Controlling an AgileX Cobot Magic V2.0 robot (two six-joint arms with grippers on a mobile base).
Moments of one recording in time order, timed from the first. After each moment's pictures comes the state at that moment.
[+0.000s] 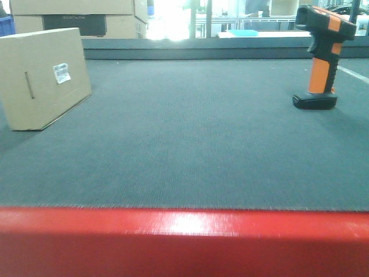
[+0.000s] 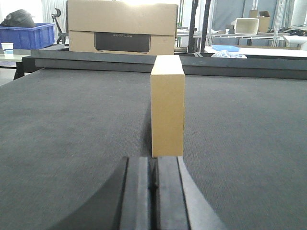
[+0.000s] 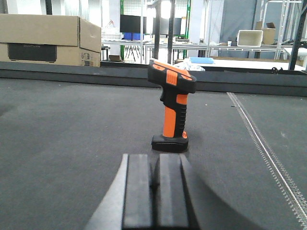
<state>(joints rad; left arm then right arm) 0.01 0.00 0.00 0.04 0.06 -0.03 0.01 0.00 0.00 0.03 0.01 0.00</state>
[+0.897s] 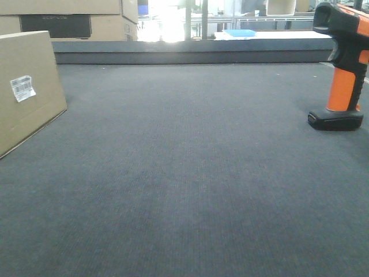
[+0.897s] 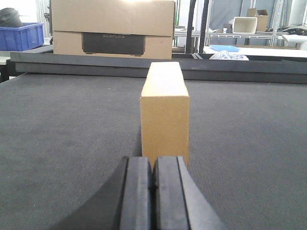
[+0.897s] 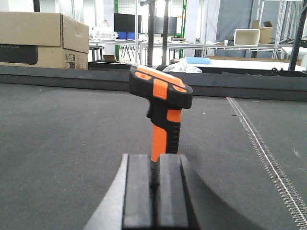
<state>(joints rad) 0.01 0.00 0.00 0.04 0.06 -0.03 0.01 0.00 0.00 0.03 0.01 0.00</state>
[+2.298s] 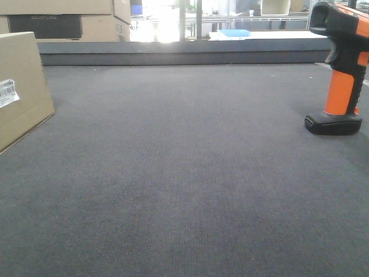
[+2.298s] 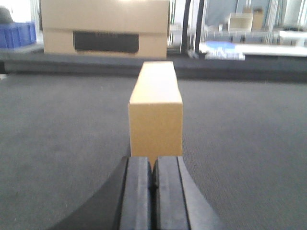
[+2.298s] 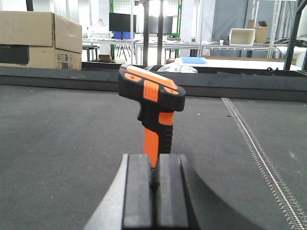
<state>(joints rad) 0.01 0.00 -0.06 0.04 0.15 -0.03 0.01 0.00 0.00 0.03 0.01 0.00</state>
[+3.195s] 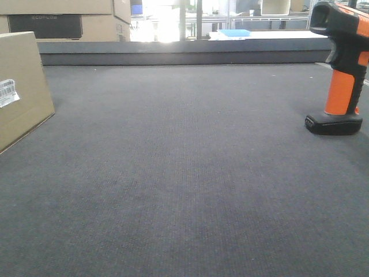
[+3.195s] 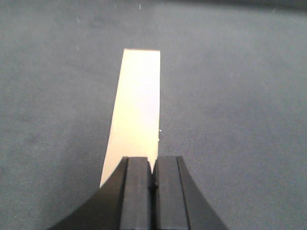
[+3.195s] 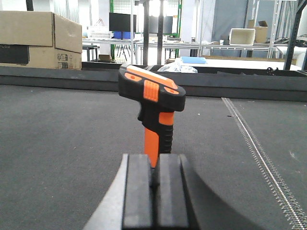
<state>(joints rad) 0.01 0.94 -1.00 -0.02 0.68 -0.03 0.01 0.00 0.00 0.03 0.01 0.00</state>
